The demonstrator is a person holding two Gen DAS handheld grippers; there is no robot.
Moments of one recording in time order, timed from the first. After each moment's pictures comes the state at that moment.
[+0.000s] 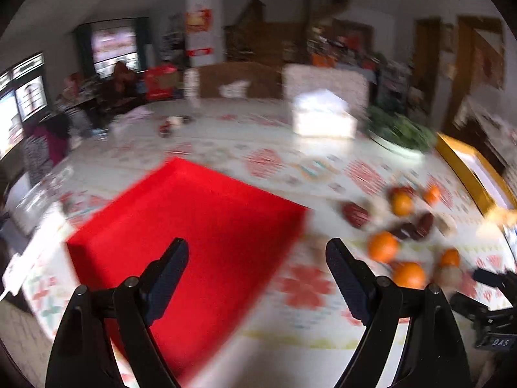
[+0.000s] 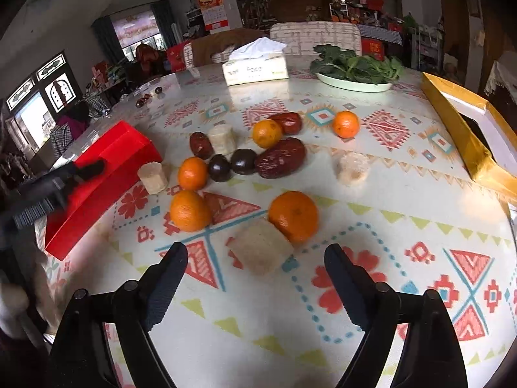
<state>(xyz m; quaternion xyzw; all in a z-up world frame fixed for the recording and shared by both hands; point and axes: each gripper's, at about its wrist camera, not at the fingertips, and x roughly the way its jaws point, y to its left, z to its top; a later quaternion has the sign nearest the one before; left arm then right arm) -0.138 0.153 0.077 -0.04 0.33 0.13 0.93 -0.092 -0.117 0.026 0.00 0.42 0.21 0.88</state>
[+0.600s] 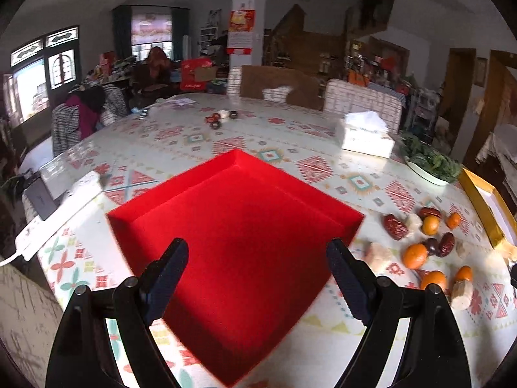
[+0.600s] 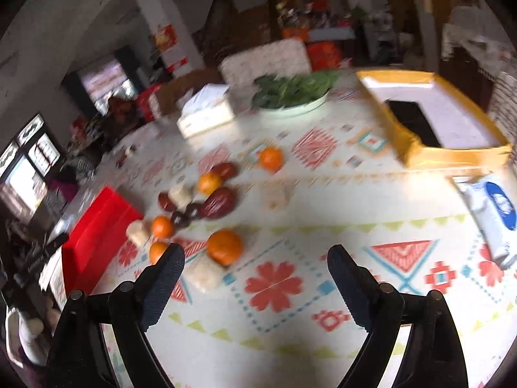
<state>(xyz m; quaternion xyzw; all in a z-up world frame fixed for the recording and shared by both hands) -0.175 0.198 0.076 -0.09 0.31 0.19 0.93 -0.095 -0.203 0.065 0.13 0.40 0.15 0.90</state>
